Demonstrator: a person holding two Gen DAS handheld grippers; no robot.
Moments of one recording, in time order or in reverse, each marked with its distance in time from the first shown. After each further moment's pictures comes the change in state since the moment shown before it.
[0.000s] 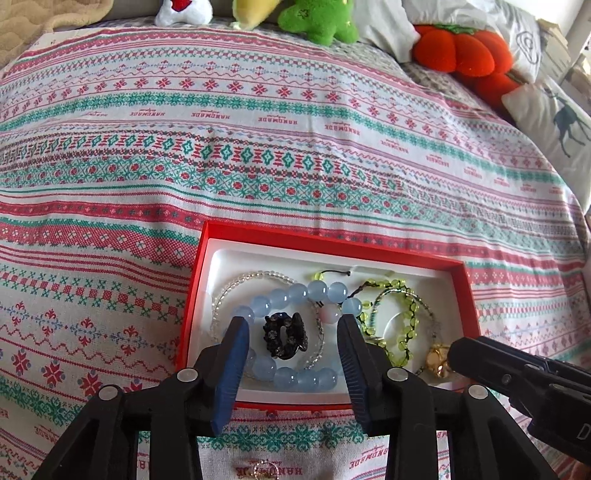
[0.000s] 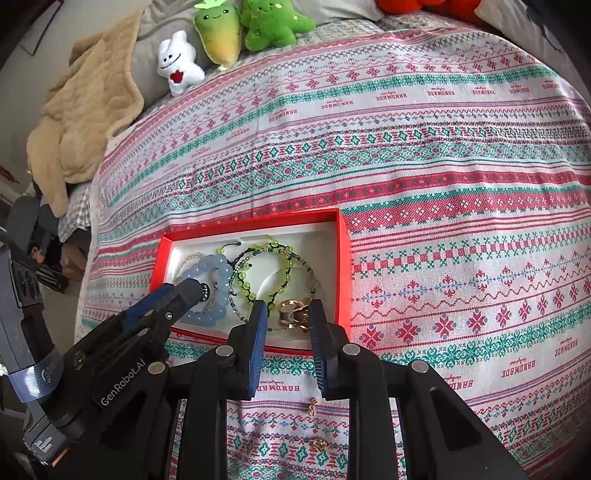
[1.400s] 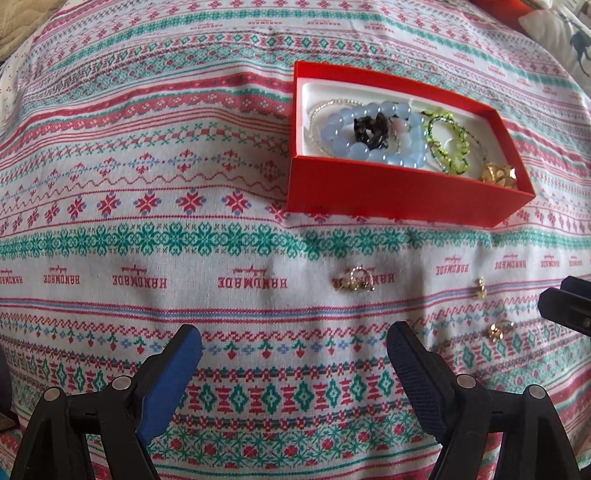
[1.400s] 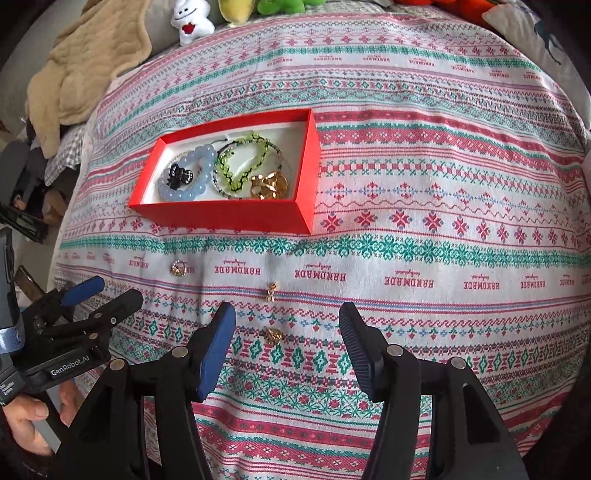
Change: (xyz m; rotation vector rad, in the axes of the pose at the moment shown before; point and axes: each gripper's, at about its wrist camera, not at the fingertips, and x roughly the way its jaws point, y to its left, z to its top) left arm -0.036 0.038 -0.080 0.066 0.219 0.135; right arm -0.019 -0.016 -0.078 -0.082 0.163 -0.091
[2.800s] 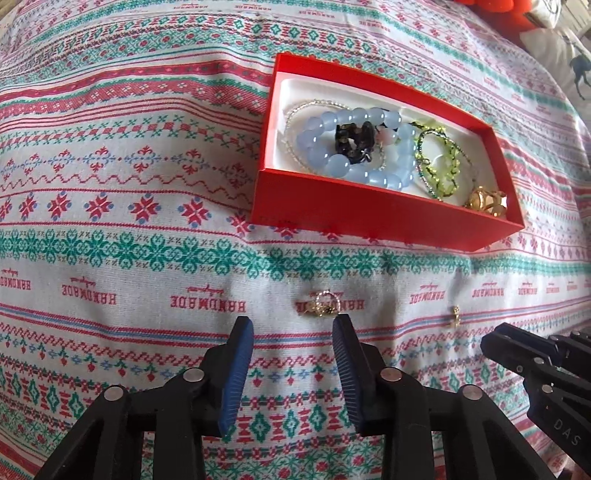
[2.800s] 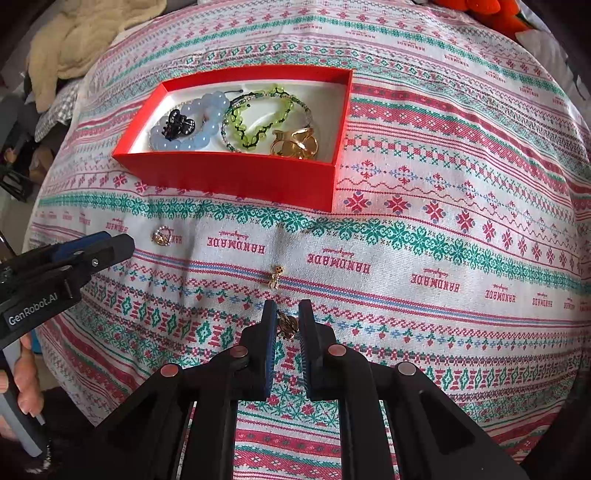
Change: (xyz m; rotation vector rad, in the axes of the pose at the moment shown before) left arm 0.017 0.001 0.022 -0.067 0.025 -0.123; right arm 0.030 0.052 -0.005 -0.123 0.046 -0.094
